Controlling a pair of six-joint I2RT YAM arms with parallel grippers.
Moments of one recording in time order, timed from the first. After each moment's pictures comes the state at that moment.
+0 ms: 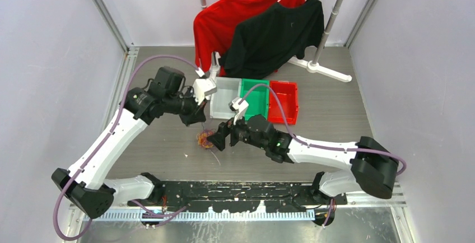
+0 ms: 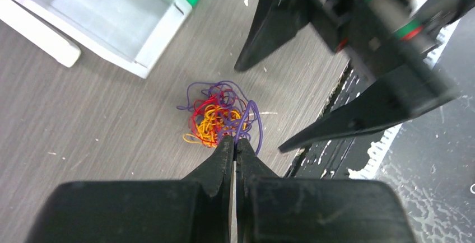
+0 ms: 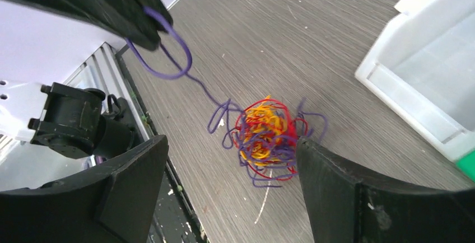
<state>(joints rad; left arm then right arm) -0.57 1.17 1.30 -1.00 0.42 0.31 1.05 1.28 0.66 0.41 0.01 0.44</state>
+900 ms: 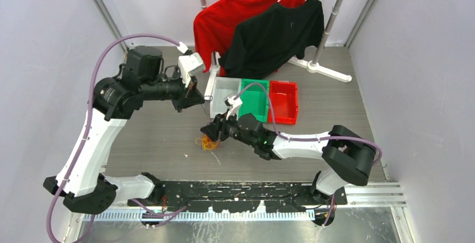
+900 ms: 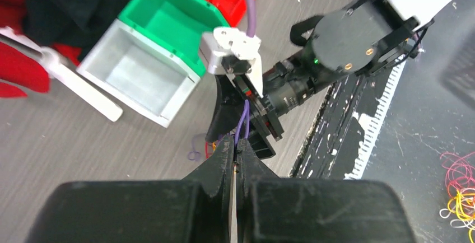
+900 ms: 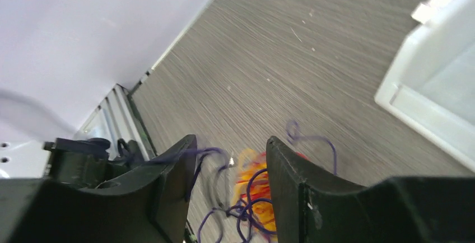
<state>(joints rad) -0.57 1.23 1.74 -1.14 0.49 0.25 1.05 1.52 0.73 0.67 0.04 0.56</state>
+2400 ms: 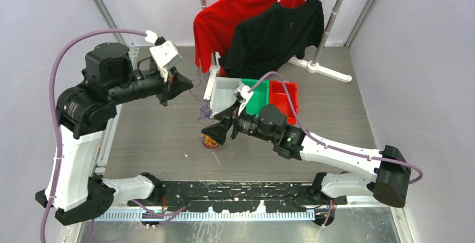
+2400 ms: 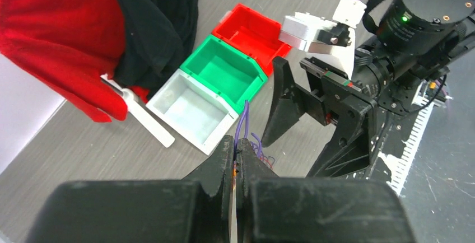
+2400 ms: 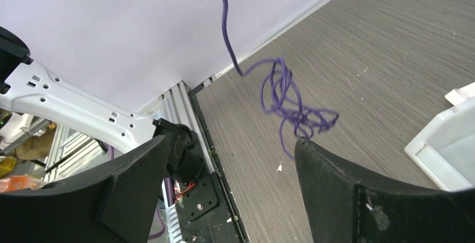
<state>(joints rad) -0.57 1.19 1.99 -1.13 0.39 0.24 1.05 1.17 0.80 0.37 -0.12 0.47</state>
